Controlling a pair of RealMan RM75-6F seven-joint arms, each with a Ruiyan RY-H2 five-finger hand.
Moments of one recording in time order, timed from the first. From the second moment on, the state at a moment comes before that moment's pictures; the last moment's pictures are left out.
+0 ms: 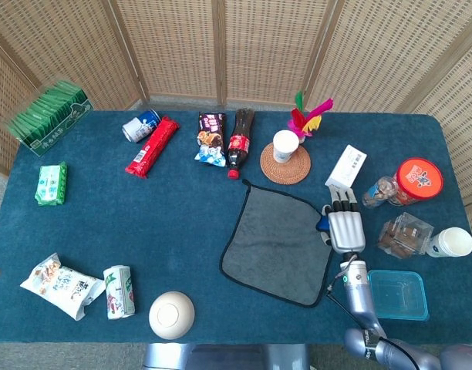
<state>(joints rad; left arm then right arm) 0.01 -0.75 -0.02 -1.88 1.51 1.56 -0.20 0.46 -1.80 0.21 -1.10 -1.22 1.24 -0.47</state>
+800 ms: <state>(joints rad) 0.01 -0.75 -0.01 -1.88 1.52 1.56 -0.20 0.45 -1.80 0.21 -1.12 -1.22 1.25 -0.45</state>
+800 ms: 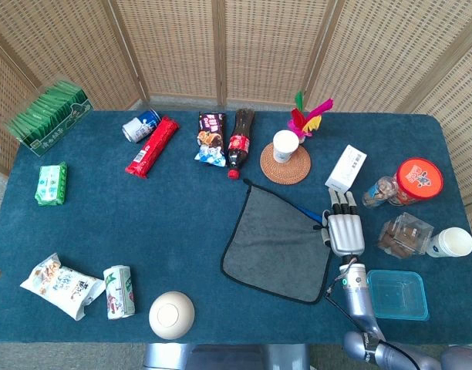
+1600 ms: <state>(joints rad) 0.01 -0.75 -0.01 -1.88 1.52 1.55 -0.21 0.44 -1.73 0.17 -1.43 -1.29 1.25 -0.41</state>
